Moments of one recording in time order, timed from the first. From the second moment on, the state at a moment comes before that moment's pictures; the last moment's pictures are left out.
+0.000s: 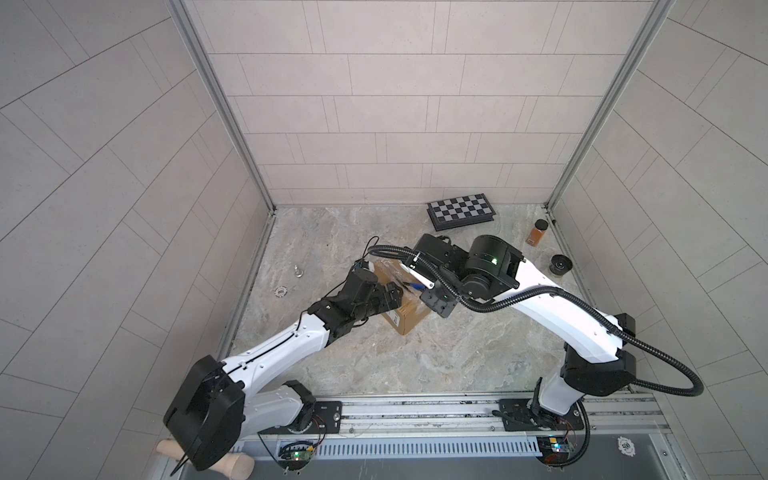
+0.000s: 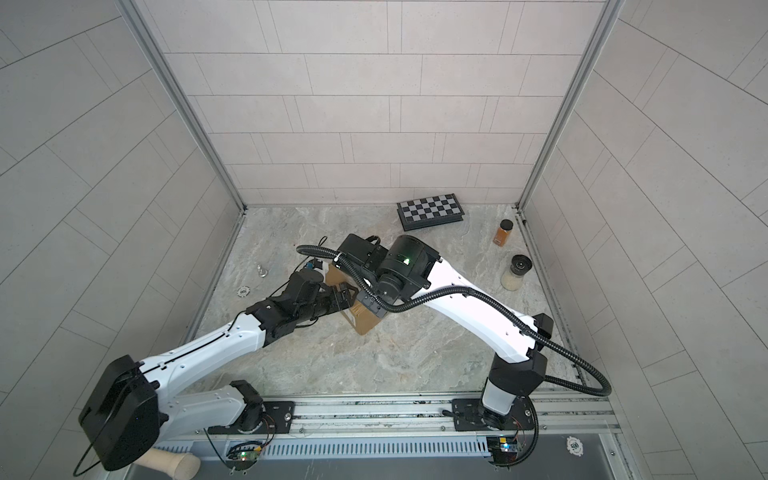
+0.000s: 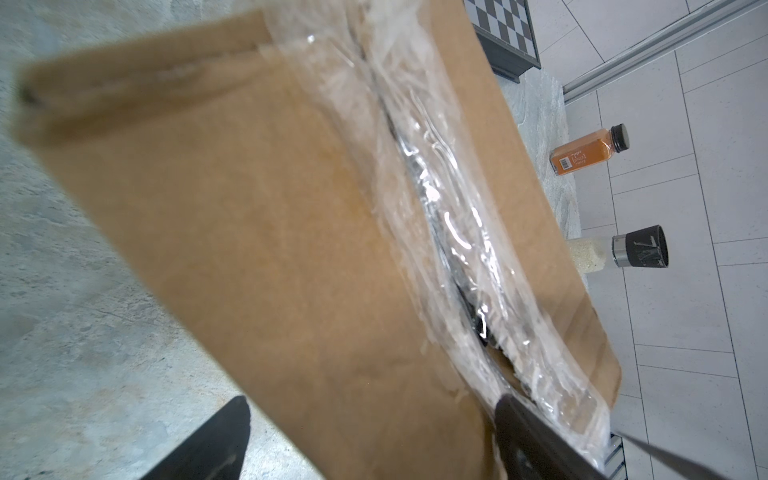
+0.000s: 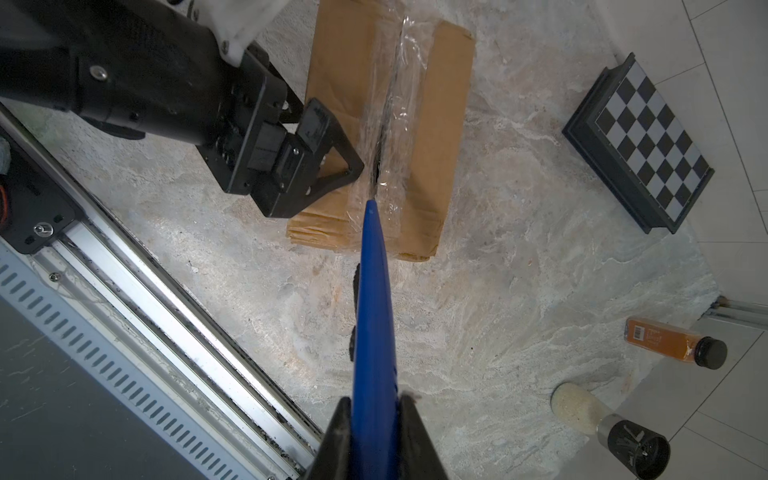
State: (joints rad) left arm -0.66 1.19 0.69 -0.21 0.03 -0.84; right arm 1.05 1.68 2.07 -1.61 0.28 0.12
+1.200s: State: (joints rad) left arm -0.66 1.18 0.67 -0.19 0.03 -0.84; right arm 1.05 1.72 2.09 -1.64 0.31 0.12
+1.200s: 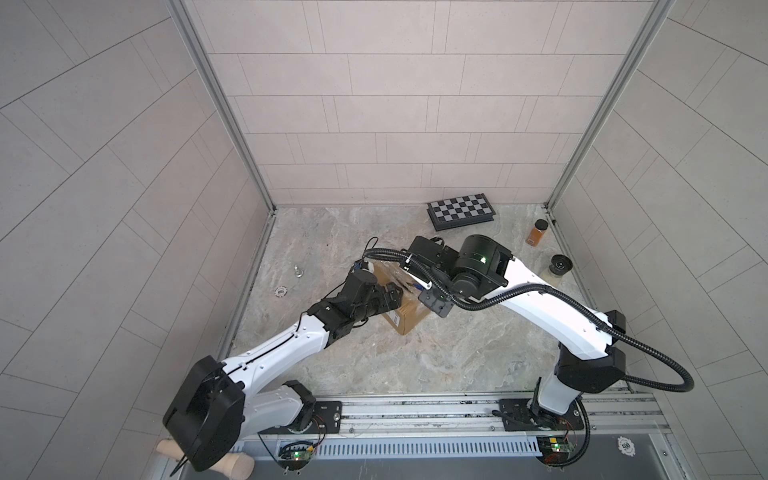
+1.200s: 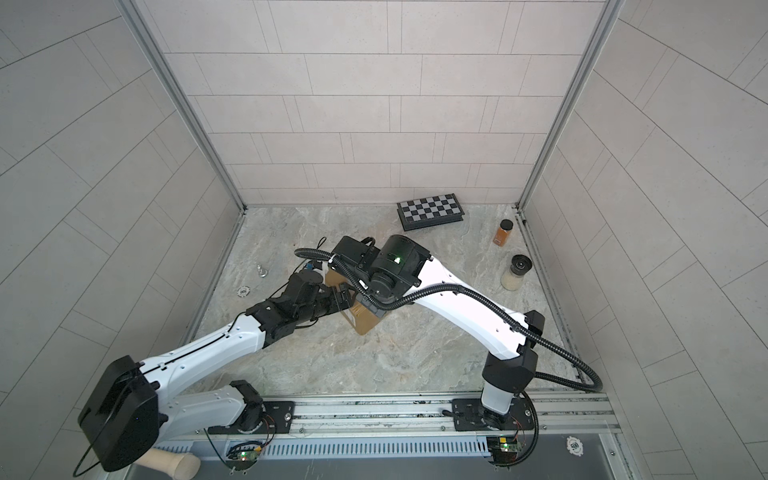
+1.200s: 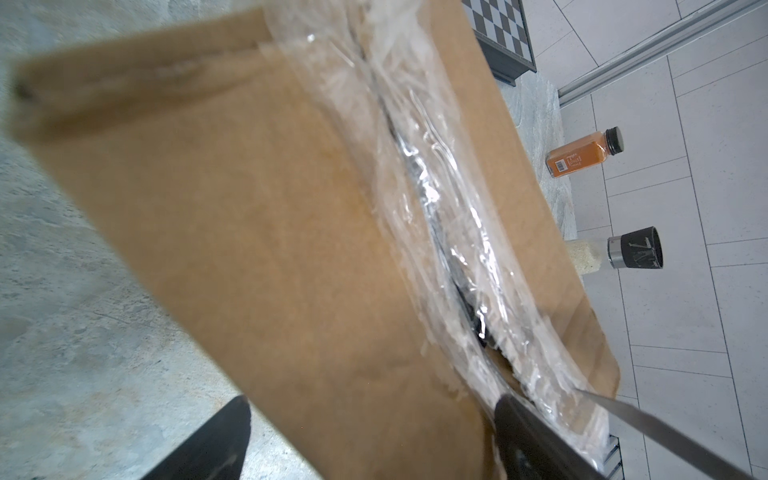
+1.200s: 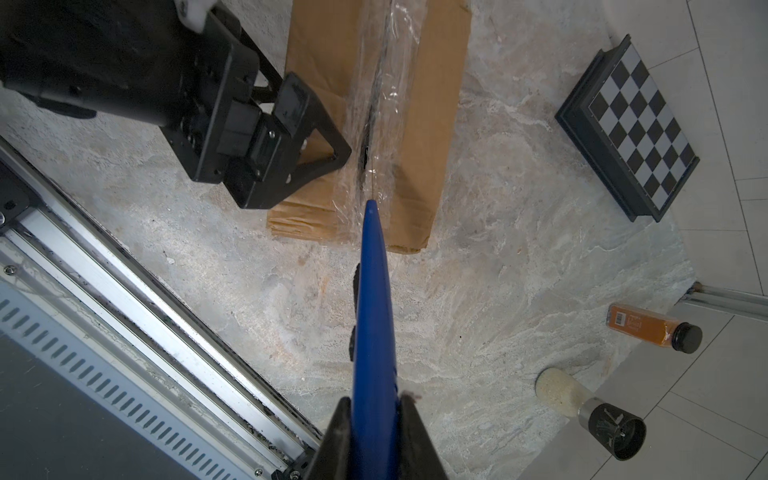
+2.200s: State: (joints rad) left arm -0.66 1.18 0.66 -0.17 0.03 -0.85; right arm 1.05 1.71 1.97 -1.60 0.32 0.11
